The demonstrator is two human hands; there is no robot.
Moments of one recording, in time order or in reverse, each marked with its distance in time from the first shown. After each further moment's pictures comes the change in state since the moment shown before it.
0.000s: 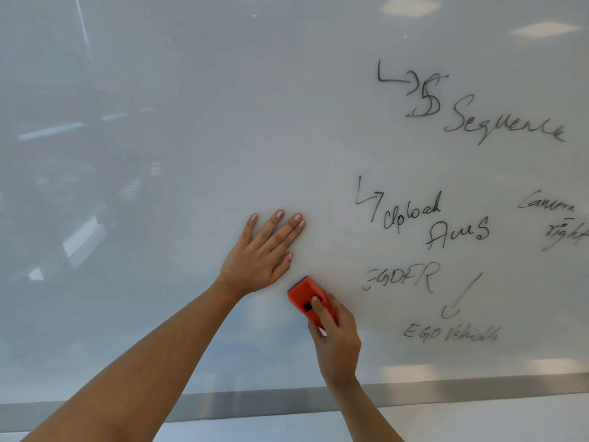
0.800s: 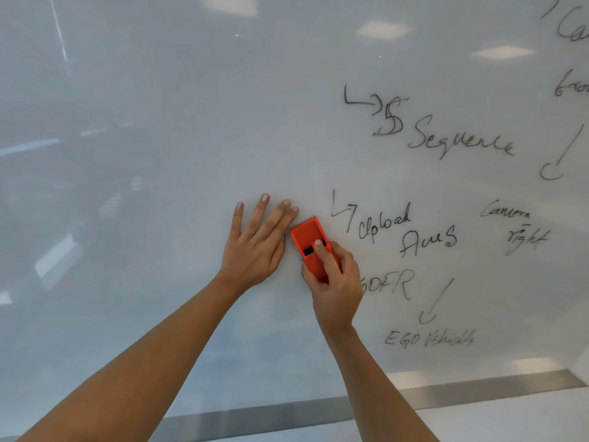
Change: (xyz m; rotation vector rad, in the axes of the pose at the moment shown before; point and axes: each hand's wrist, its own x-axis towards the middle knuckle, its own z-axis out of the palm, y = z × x) left_hand 0.058 0.005 -0.010 -0.017 0.098 -0.140; right_hand 0.117 -0.026 -0.042 0.035 0.254 -0.013
